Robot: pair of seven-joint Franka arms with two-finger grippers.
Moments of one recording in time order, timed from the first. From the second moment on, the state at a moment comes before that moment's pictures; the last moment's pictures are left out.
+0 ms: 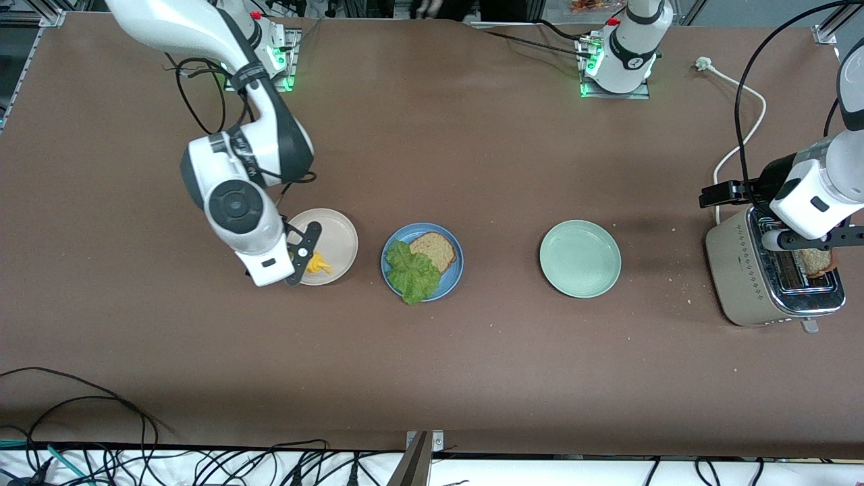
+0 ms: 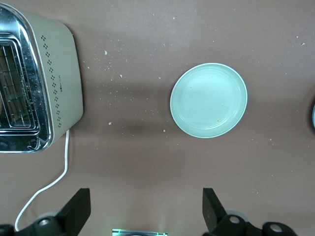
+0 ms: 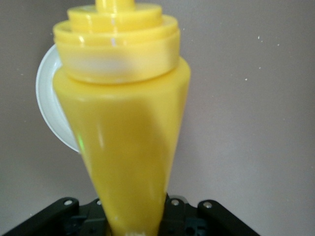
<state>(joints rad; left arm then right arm) 0.00 0.25 -0.02 -1.42 -0.04 1.43 -0.11 0.39 0.52 0.00 -1.53 -0.21 1.87 -0.78</state>
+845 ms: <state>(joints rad) 0.00 0.25 -0.02 -1.42 -0.04 1.43 -0.11 0.83 0.66 -0.22 -1.55 -0.49 1.78 -0.39</state>
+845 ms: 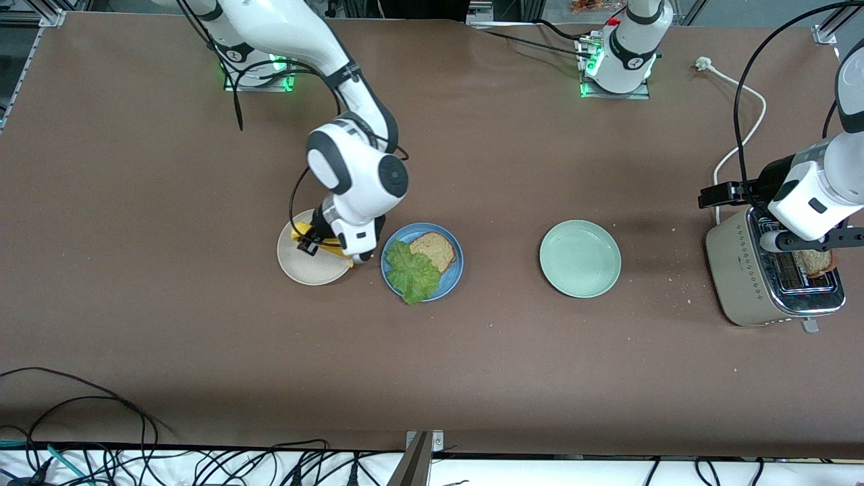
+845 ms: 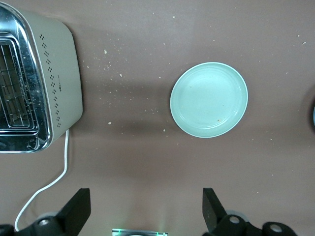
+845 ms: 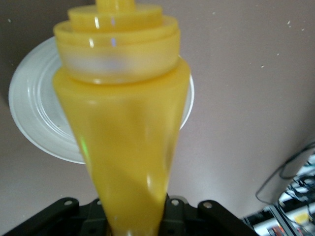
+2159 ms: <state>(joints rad) 0.19 0.26 0.00 -1.42 0.07 1.46 0.21 0.89 0.70 -0.27 -1.49 -0.50 1.74 -0.33</state>
